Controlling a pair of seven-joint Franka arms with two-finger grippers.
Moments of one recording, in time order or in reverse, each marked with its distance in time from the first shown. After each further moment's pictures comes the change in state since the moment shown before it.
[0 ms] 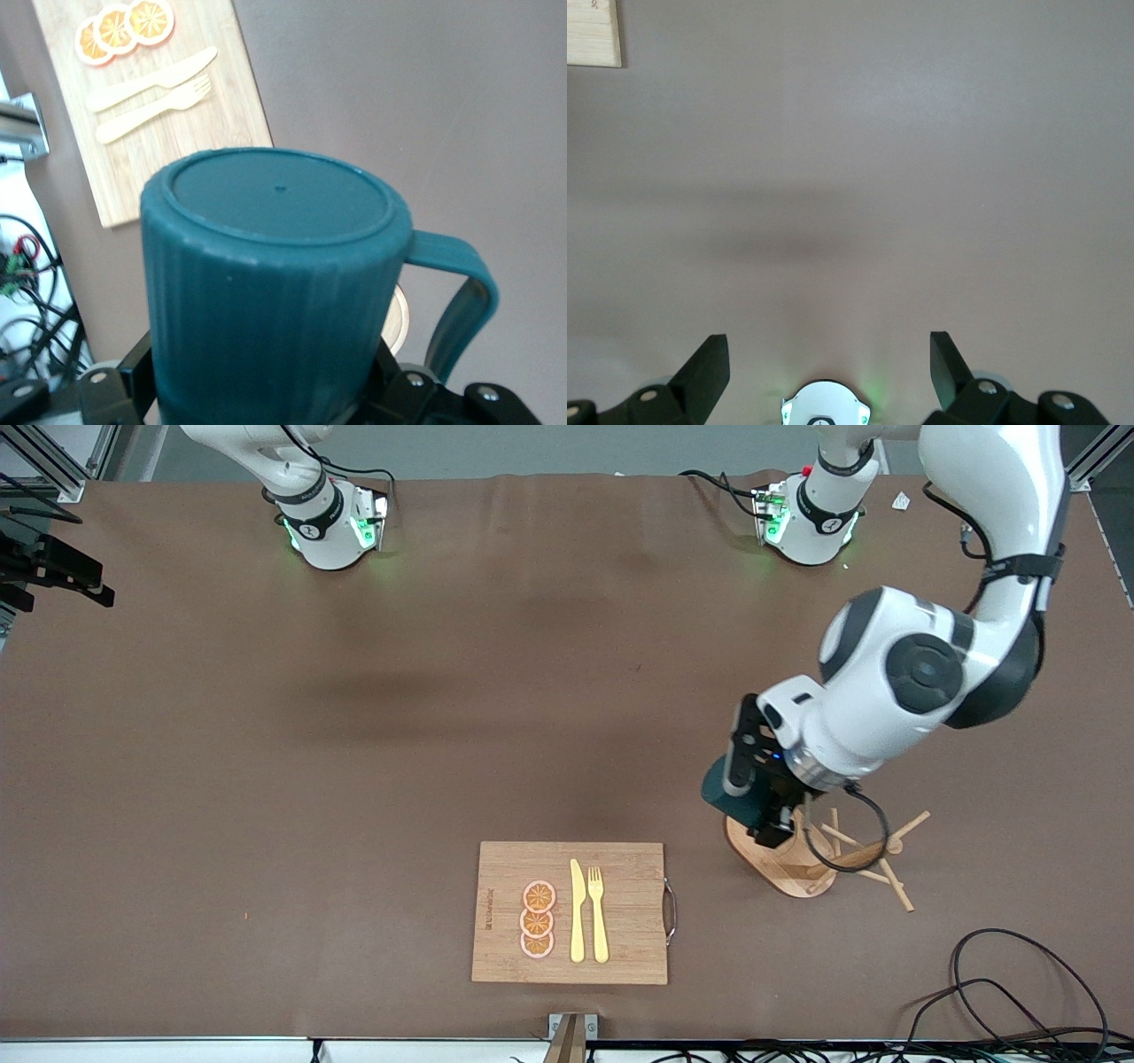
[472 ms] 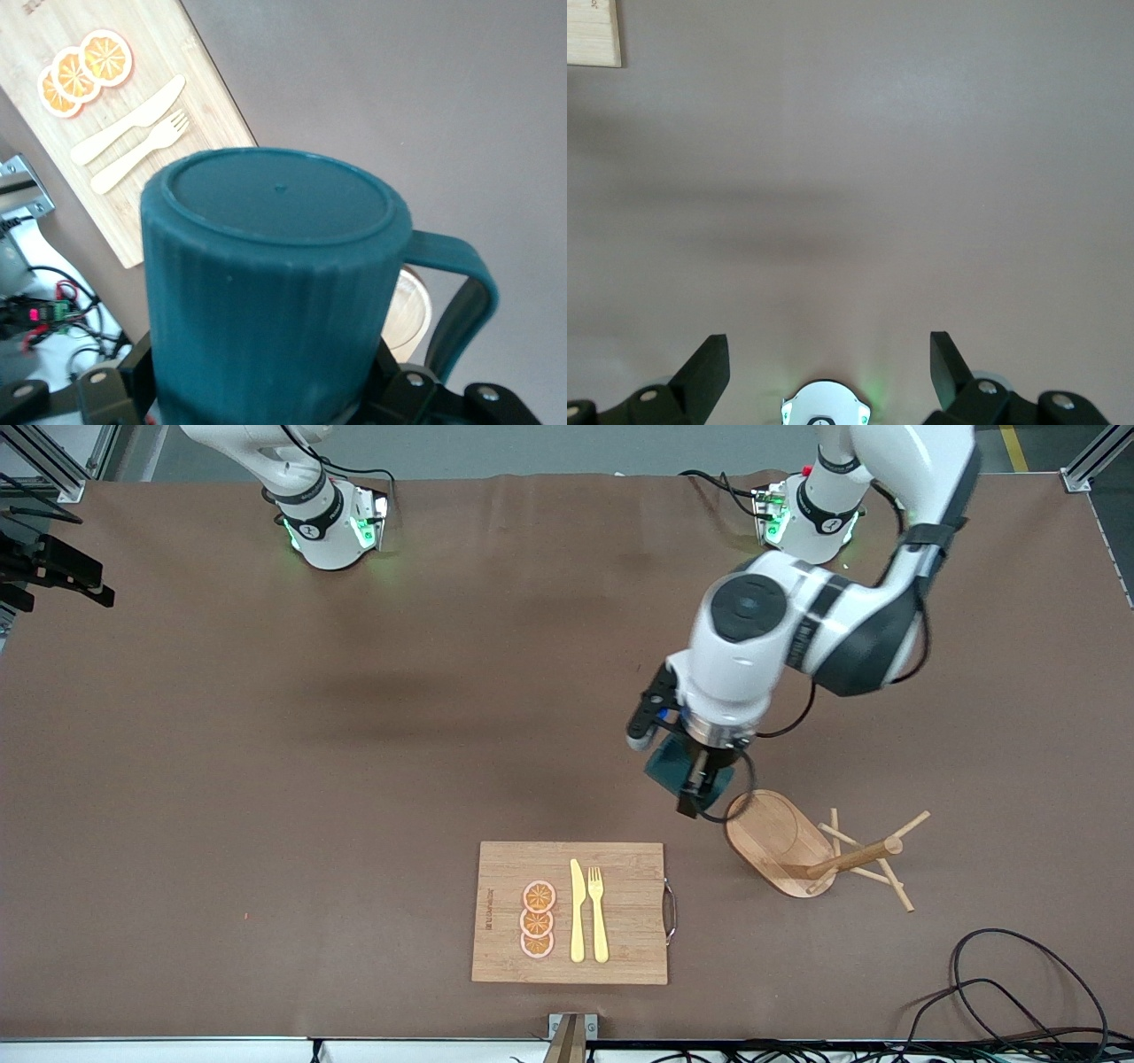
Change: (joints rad) left arm -0.198 0.022 0.000 -0.009 0.307 -0.002 -0.127; right arm 0.000 0.000 0.000 0.000 0.000 0.000 0.000
